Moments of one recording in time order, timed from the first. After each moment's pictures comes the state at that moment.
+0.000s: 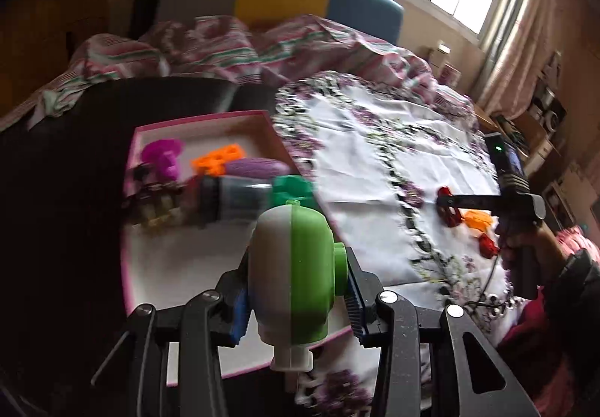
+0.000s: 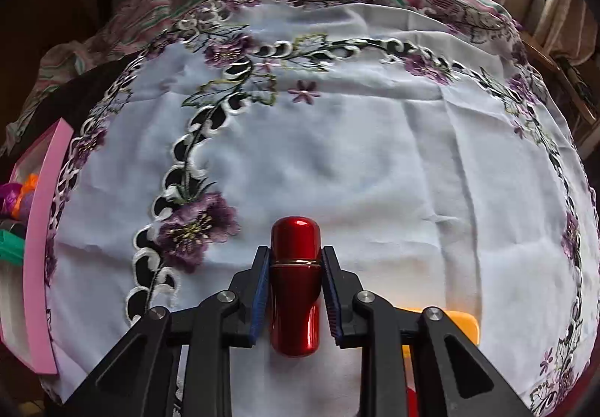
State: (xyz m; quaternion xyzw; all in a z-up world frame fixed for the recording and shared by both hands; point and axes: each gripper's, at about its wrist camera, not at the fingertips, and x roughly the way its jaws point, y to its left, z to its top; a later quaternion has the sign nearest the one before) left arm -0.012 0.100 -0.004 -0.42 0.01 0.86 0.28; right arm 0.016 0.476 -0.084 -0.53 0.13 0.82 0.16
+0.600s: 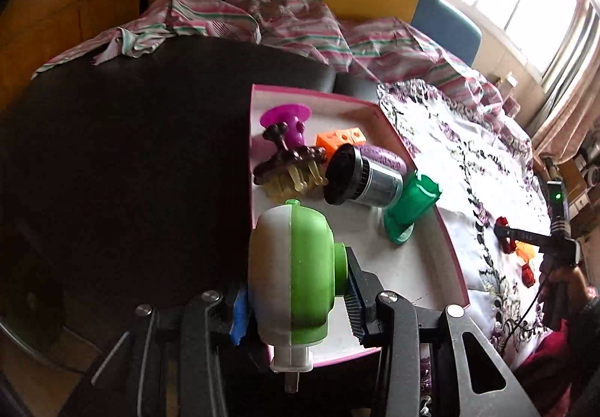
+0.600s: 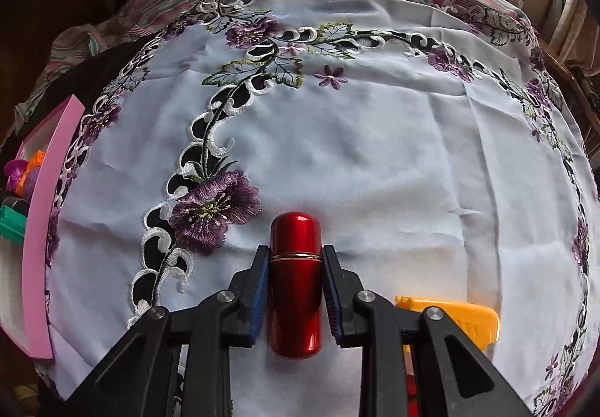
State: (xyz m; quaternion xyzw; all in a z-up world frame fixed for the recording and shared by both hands) left arm -0.039 0.024 -0.032 -0.47 -0.04 0.86 0.19; right arm 0.013 0.466 -0.092 -0.54 0.12 0.82 0.15
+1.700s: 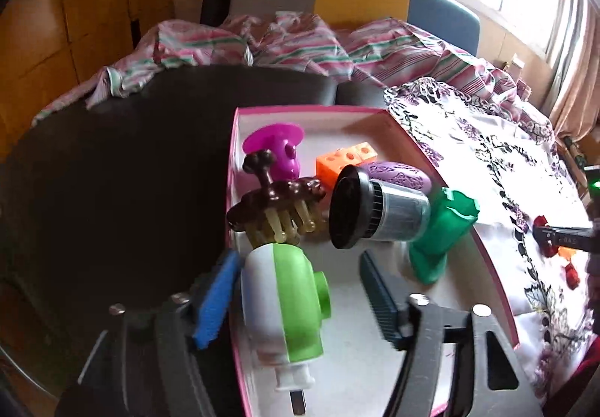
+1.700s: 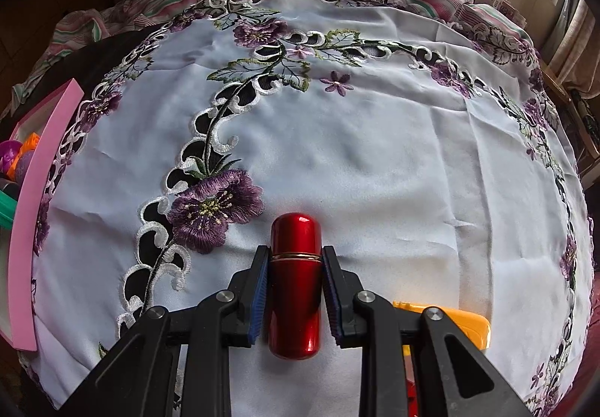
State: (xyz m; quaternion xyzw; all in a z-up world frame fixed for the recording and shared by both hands) left arm -0.065 0.065 -0.051 -0.41 0.04 0.90 0.16; right arm 0.008 0.458 -0.090 -0.54 0.08 0.82 0.15
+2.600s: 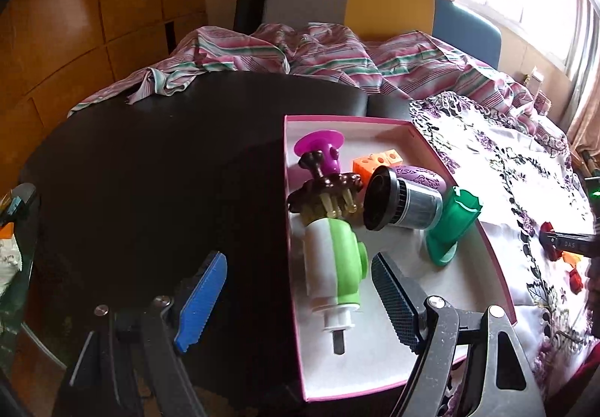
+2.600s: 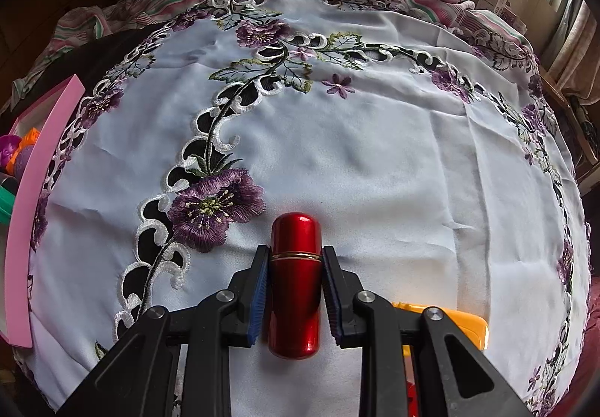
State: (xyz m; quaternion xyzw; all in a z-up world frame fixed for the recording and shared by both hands) left arm -0.037 0.029 -0.031 -0.41 0.02 0.91 0.11; right arm 0.008 0.456 -0.089 -0.54 0.07 0.83 0.15
